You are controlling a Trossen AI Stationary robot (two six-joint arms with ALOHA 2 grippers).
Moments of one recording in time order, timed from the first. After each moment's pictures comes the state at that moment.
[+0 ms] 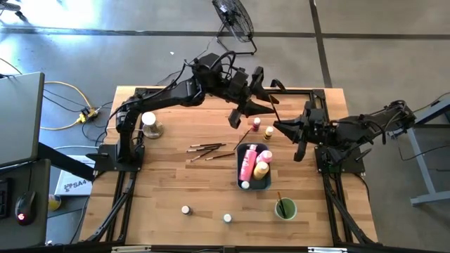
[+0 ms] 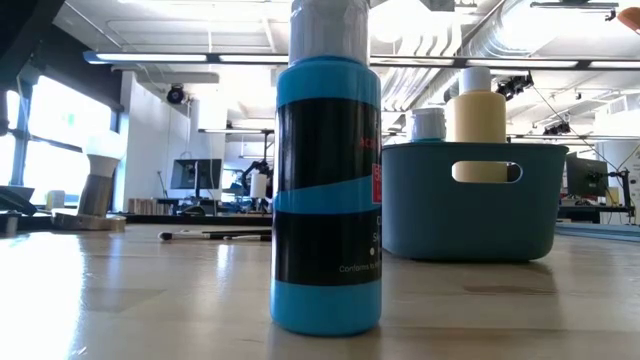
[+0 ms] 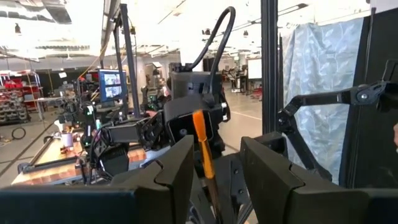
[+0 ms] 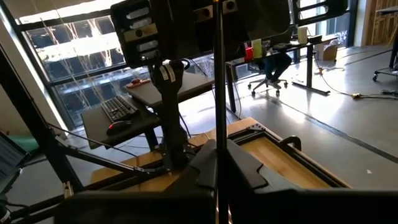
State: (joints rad) left arm 0.20 1.90 2.13 0.08 0.64 -0.06; right arm 0.43 0.98 1.17 -0.26 0.72 0.28
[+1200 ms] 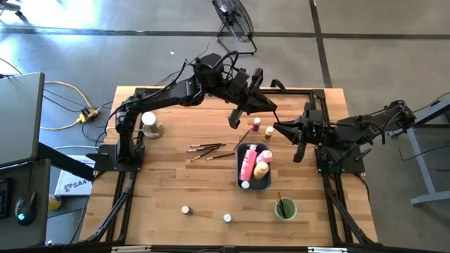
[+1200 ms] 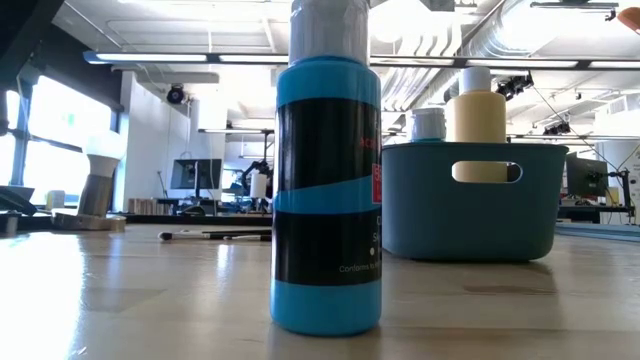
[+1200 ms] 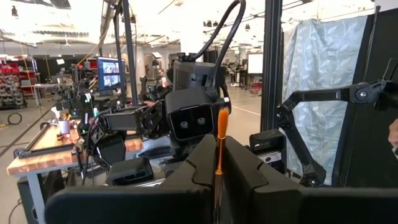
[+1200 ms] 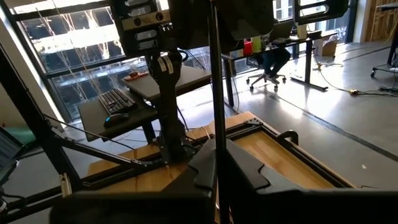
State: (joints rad) left arm 0.20 1.90 2.13 0.02 0.64 -0.06; right arm 0.43 0.98 1.17 -0.29 0.72 0.29
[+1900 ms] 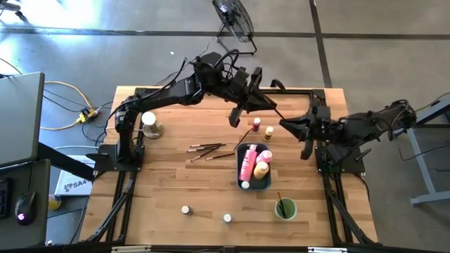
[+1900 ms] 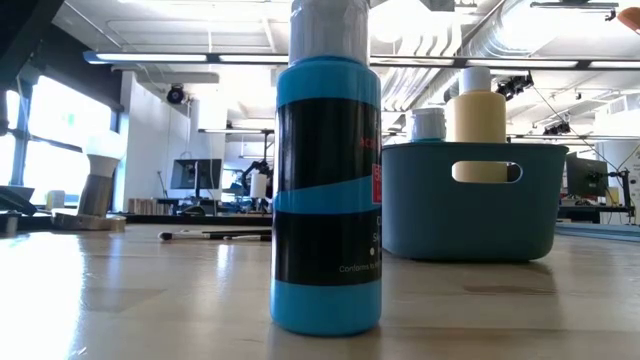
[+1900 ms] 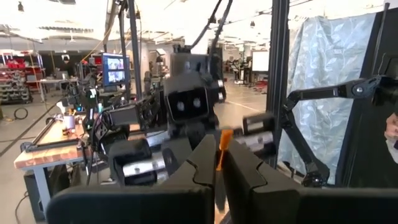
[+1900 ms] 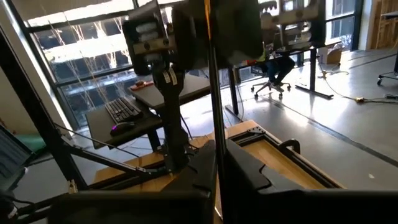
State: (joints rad) left arm 0.20 1.90 2.13 -0.02 0.64 -0.06; right arm 0.43 0.91 1.17 -0.29 0.72 0.26
